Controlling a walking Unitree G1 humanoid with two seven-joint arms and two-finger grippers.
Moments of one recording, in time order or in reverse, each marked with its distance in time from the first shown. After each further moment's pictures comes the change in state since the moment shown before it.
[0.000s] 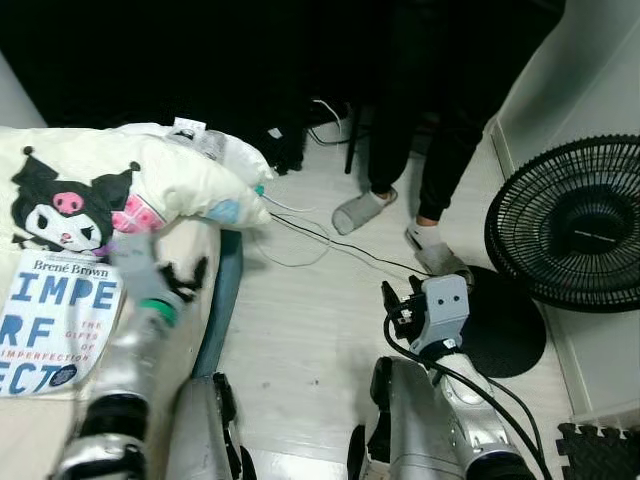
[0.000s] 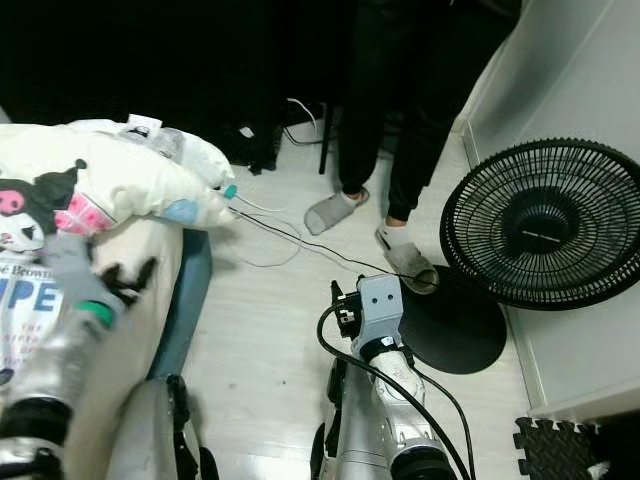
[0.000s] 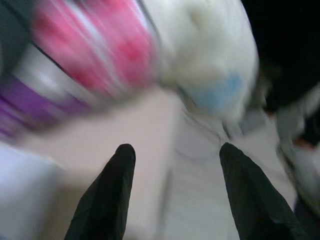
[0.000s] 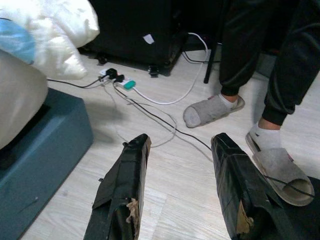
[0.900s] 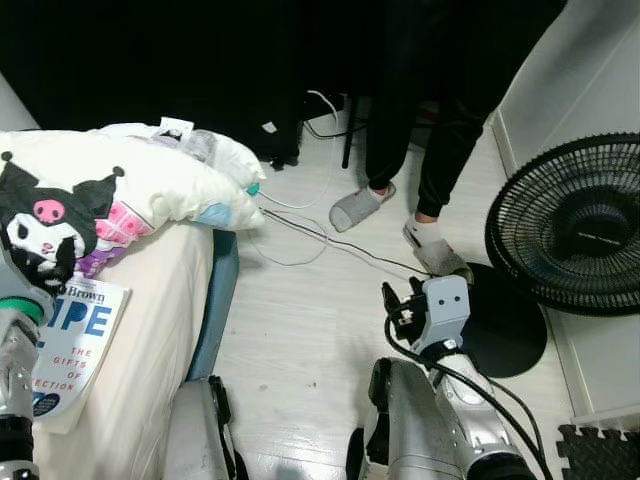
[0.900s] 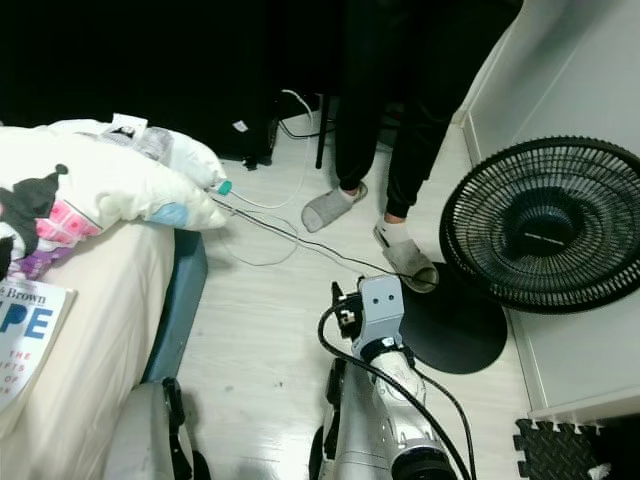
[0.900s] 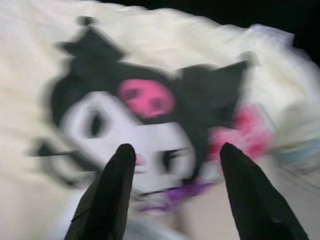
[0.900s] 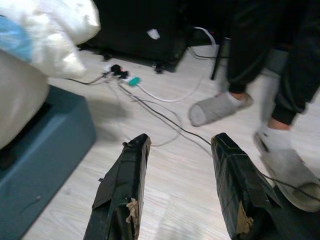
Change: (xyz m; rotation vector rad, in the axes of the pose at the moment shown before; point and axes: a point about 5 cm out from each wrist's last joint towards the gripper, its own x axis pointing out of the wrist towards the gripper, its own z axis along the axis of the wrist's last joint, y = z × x) left arm -0.036 0.061 0.060 0.124 -0.154 0.051; right arm 0.002 0.002 0.001 0.004 0.002 0.027
